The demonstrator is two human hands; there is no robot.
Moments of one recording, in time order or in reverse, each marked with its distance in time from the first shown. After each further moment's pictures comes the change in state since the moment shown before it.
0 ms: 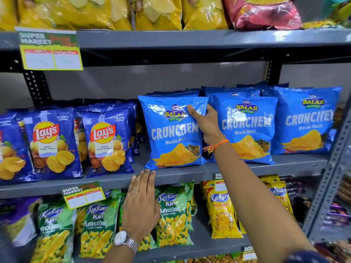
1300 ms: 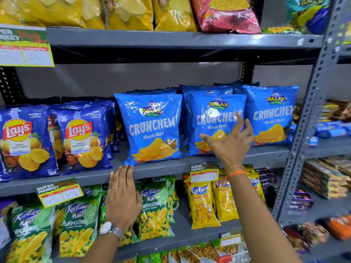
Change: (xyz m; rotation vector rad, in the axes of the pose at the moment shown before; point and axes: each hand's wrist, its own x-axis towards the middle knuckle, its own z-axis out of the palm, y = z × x) left_hand 0.000 0.023 -0.010 -0.018 0.028 -0.070; right_hand -0.094 -0.005 -0.120 -1.129 0.627 -0.143
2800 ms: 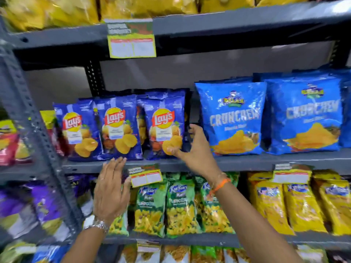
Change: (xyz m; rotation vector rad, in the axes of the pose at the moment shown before) left_hand -0.043 -0.247 -0.045 -0.117 0.256 -0.082; right_hand -0.178 -0.213 0.096 0.628 -0.772 -0.257
